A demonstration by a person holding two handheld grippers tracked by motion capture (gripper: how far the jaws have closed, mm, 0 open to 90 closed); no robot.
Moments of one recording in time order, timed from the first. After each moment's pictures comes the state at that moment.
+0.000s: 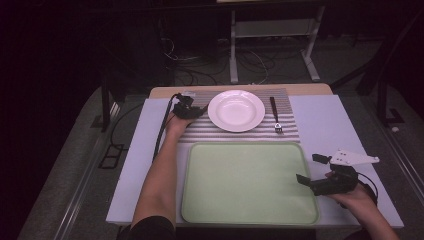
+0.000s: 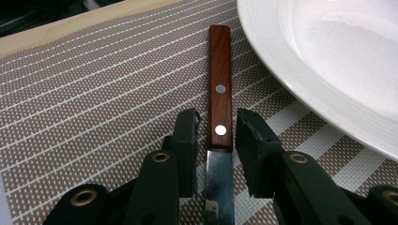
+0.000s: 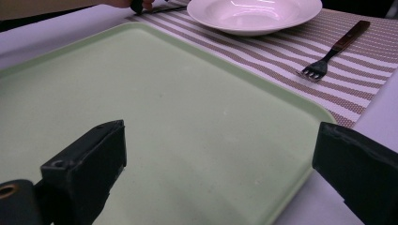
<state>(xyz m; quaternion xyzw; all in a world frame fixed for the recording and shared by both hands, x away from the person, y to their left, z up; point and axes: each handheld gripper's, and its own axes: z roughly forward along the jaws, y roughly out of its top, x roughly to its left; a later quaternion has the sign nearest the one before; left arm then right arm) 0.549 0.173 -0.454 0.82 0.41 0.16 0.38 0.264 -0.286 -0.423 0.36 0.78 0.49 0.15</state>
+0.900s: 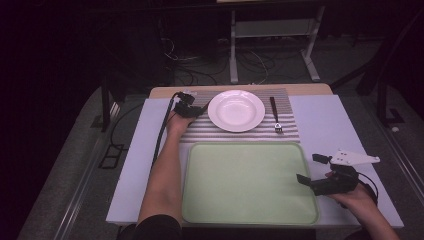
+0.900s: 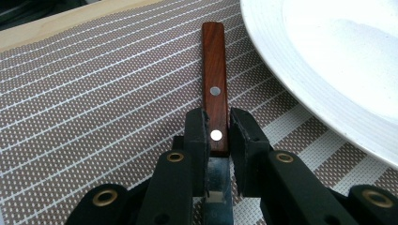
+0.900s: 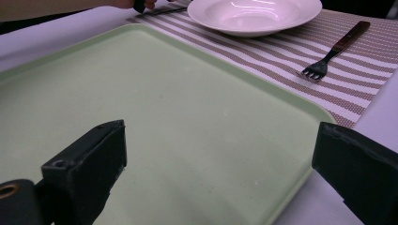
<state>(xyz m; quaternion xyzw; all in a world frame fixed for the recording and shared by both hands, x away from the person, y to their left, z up) 0.556 0.168 -0.451 0.82 0.41 0.15 0.36 0.264 -0.287 -0.422 0.36 0.78 0.49 0.15</state>
